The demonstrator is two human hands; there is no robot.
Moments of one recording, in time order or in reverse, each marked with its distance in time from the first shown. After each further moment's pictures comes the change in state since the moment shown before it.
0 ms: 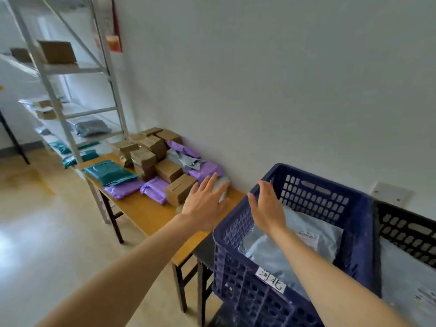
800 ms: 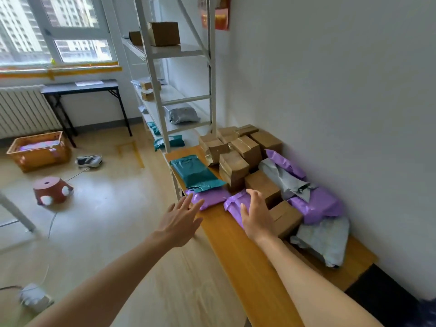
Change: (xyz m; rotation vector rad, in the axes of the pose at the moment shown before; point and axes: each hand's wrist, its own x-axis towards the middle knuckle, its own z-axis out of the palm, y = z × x) left_hand 0.000 -0.383 0.044 0.097 -0.153 -0.491; right_hand 0.188 -0.195 0.325 0.187 -0.277 -0.246
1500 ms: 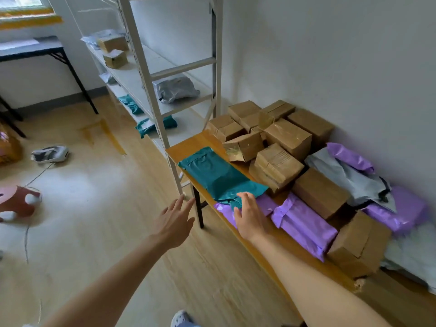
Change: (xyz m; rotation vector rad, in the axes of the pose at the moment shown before) left_hand 0.191 -0.259 0.074 -0.119 -0.186 0.045; right_hand 0.174 -0.077 0.233 -0.082 -0.192 0.214
